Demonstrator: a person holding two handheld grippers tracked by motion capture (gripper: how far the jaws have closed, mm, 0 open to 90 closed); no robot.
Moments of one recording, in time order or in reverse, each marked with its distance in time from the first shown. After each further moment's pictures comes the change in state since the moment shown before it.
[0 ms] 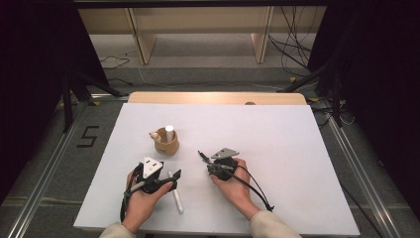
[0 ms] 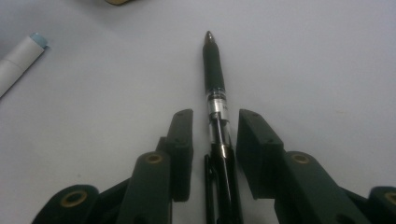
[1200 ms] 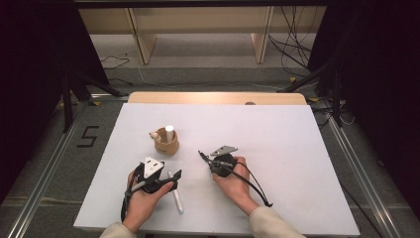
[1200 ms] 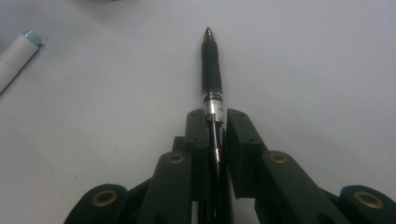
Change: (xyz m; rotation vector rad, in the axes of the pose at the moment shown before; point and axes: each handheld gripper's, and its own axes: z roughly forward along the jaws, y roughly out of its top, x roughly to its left) left arm -0.001 0.000 0.002 0.009 -0.002 0.003; right arm -0.003 0.008 0.001 0.052 0.006 0.004
